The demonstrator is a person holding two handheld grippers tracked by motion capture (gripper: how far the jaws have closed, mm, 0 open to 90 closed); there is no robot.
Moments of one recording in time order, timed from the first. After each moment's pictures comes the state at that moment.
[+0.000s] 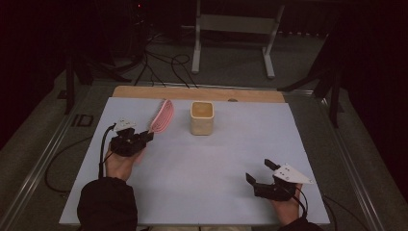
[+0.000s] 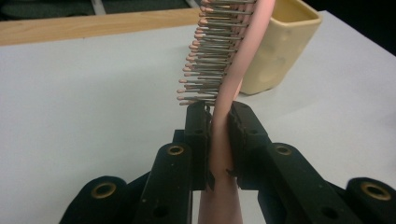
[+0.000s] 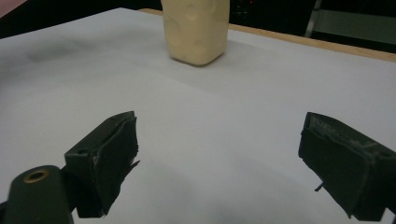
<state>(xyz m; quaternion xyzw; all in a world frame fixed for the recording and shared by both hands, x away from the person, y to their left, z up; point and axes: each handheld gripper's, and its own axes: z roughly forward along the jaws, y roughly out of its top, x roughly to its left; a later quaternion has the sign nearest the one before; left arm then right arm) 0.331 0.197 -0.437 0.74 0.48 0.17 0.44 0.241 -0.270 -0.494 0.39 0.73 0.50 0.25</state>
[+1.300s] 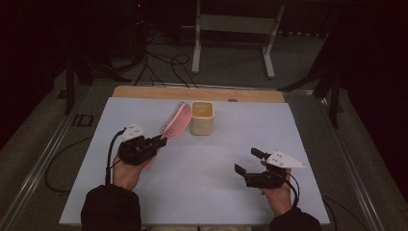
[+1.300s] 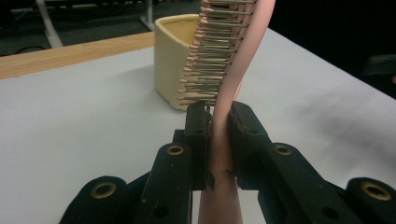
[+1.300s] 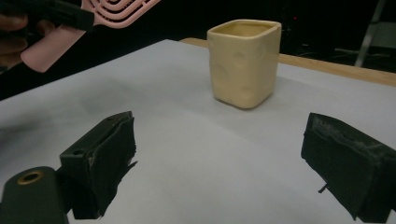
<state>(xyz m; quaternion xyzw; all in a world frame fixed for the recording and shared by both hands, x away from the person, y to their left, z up) 0.303 0.165 -0.417 0.76 0.40 0.15 0.49 0.271 -0.241 -0.467 0.35 0.73 0.56 0.18</state>
